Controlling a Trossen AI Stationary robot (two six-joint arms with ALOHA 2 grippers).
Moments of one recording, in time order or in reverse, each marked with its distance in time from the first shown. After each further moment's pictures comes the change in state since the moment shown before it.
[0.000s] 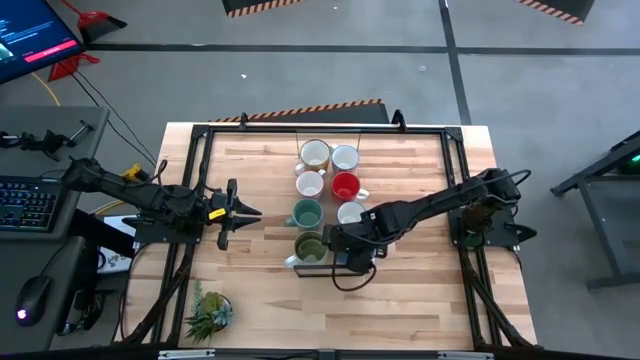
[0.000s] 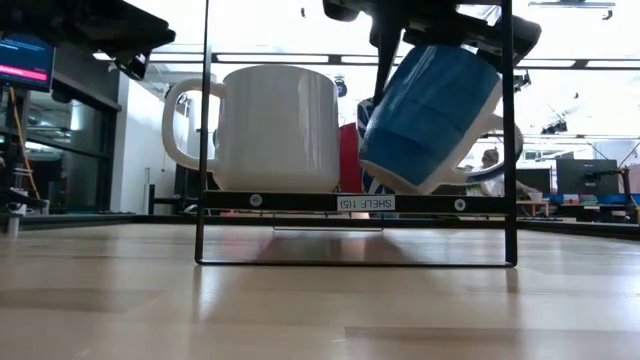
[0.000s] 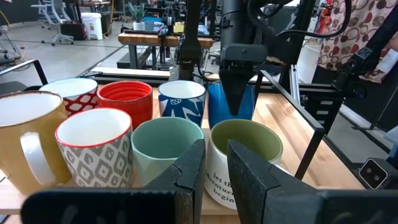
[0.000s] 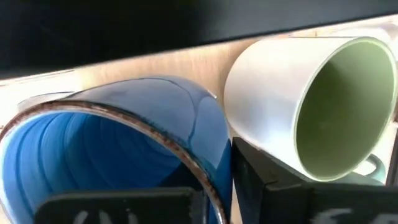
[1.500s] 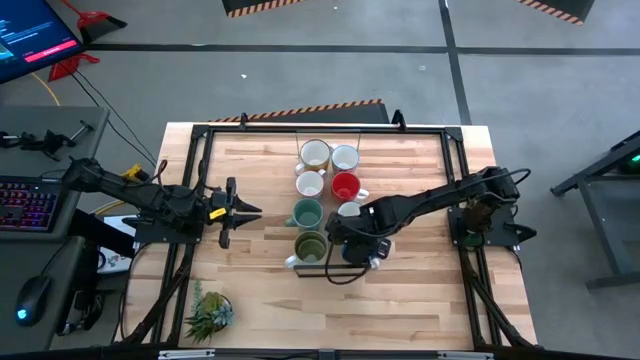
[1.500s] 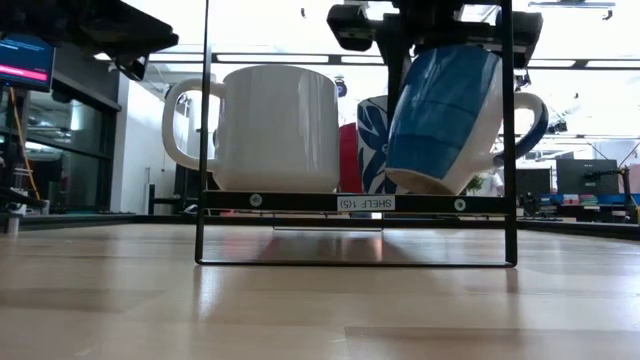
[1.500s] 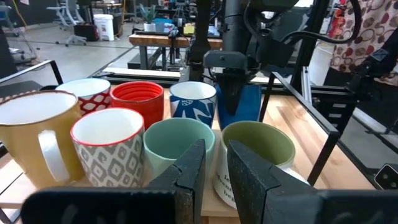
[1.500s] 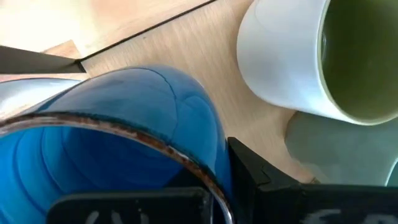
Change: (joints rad) left arm 0.000 0.000 0.000 0.000 -0.044 0.000; right arm -0.042 0.001 0.000 -0.075 -0.020 0.241
